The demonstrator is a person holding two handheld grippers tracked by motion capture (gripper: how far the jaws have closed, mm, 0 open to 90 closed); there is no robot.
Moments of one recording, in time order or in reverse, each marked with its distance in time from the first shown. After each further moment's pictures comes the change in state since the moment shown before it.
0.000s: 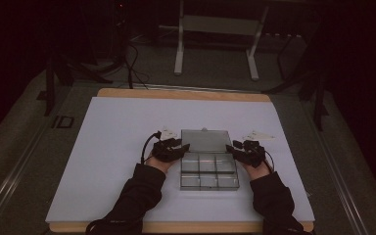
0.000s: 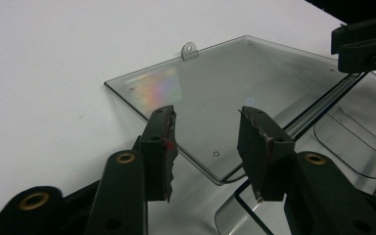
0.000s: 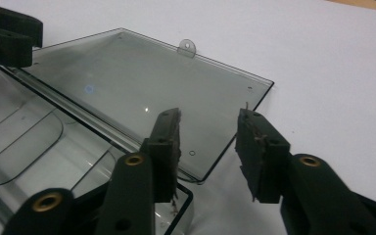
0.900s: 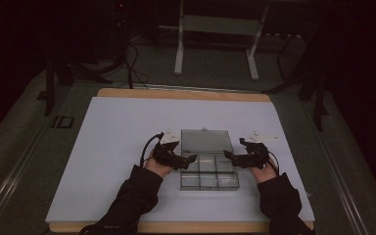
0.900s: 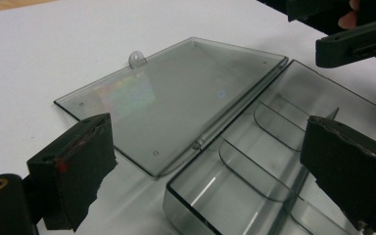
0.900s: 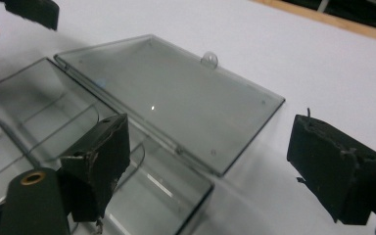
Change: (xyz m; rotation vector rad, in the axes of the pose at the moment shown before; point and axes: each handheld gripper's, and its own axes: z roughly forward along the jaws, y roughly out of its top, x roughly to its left) left arm -0.014 0.004 -0.018 0.012 -0.130 0.100; right arm 0.008 0.008 -0.022 -0.015 0.046 -0.094
